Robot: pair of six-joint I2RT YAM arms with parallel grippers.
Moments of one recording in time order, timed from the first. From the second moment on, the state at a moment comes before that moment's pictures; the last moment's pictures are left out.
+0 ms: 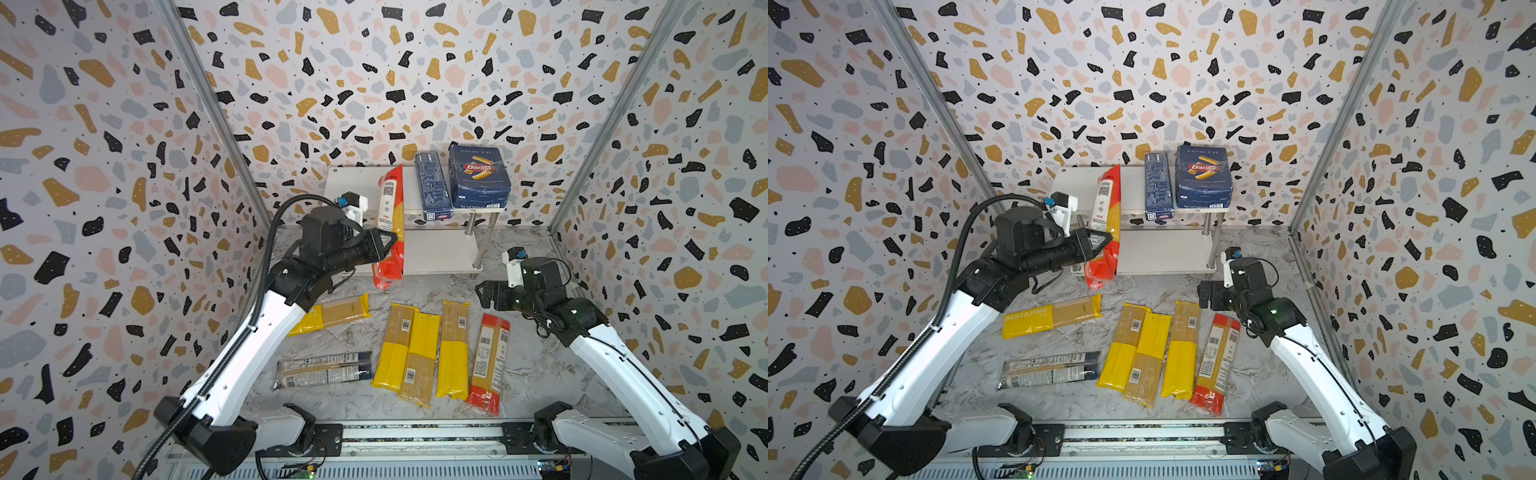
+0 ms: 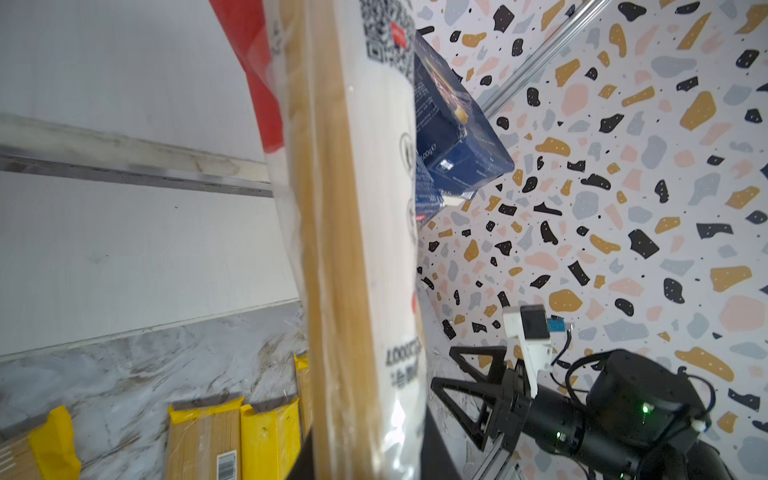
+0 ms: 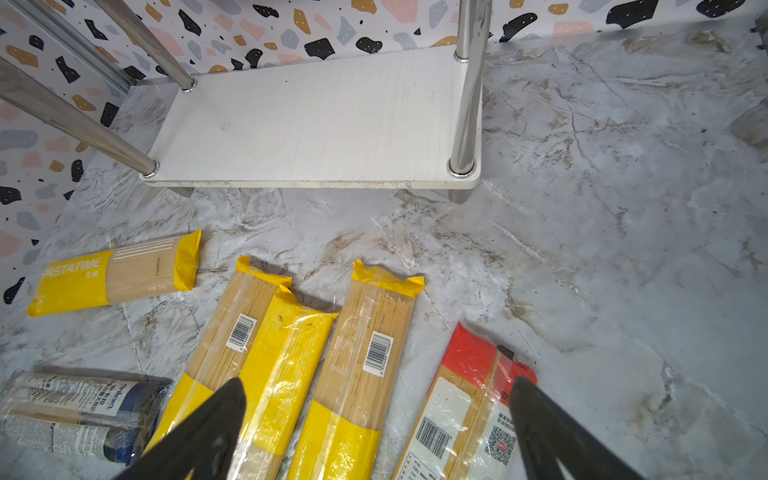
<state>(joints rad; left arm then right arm) -0.46 1.33 1.56 -0.54 0.34 -0.62 0.41 1.05 1.04 -0.67 -0.01 0.30</state>
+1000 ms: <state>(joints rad) -0.31 2.05 2.28 -0.45 0.54 -0.83 0.40 1.05 1.04 -0.67 0.03 0.28</state>
